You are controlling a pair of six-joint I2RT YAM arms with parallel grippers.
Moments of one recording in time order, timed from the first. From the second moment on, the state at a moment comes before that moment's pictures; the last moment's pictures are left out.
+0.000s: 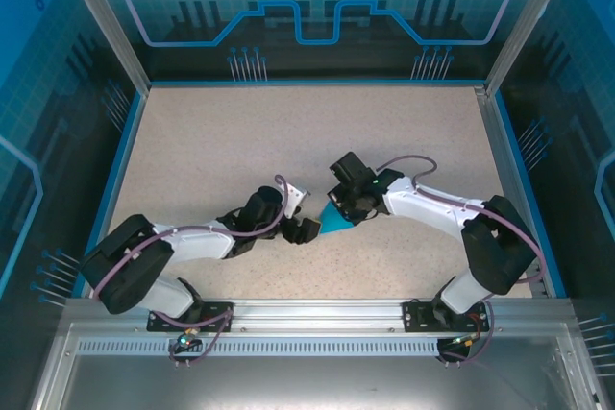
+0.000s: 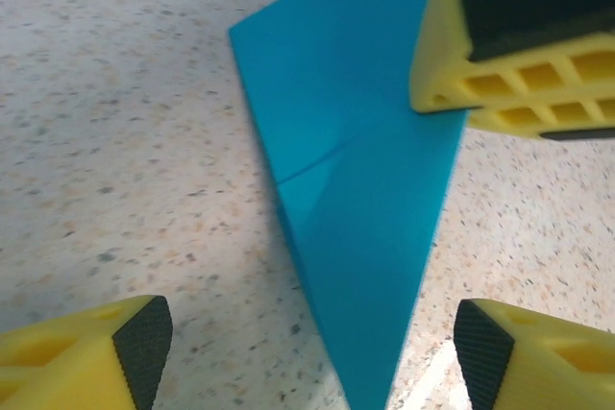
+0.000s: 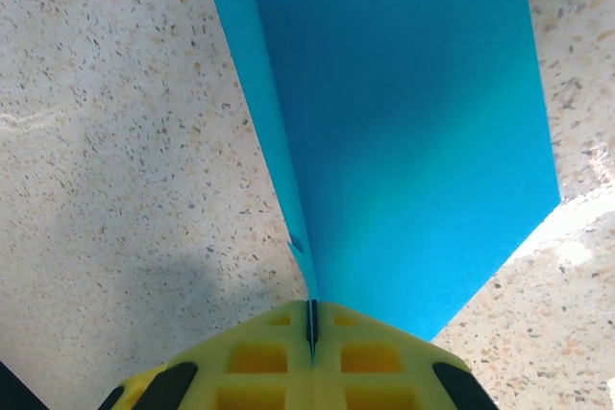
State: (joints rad) left arm -0.71 1.45 0.48 0.35 0.19 -0.22; right arm 0.72 1.57 1.01 -0.56 -0.01 1.63
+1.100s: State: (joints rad) left arm -0.76 1.62 0.47 0.60 0.22 -0.04; right arm 0.65 1.60 1.02 -0.56 -0.14 1.57
